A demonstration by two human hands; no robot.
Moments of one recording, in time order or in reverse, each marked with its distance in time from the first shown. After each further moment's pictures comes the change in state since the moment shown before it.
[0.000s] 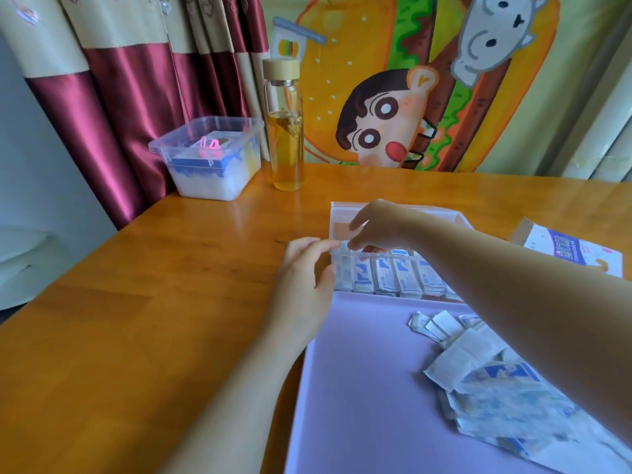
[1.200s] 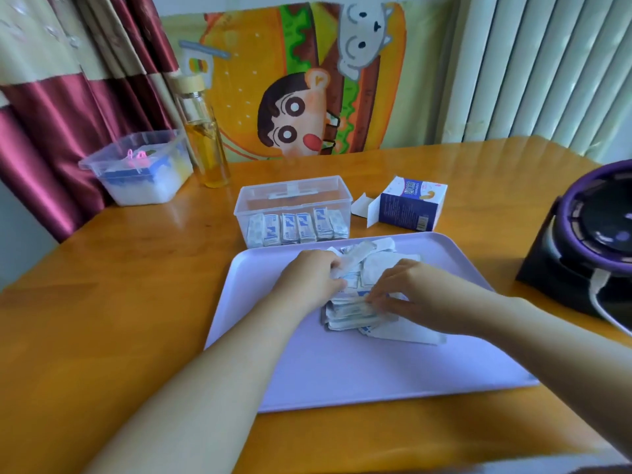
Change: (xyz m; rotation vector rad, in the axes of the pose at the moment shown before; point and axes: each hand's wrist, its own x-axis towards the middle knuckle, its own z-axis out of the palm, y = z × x) left_hand -0.064 0.080 0.086 0.422 -0.484 0.120; right_hand -0.237 0.149 0.048 -0.270 0.183 -0.270
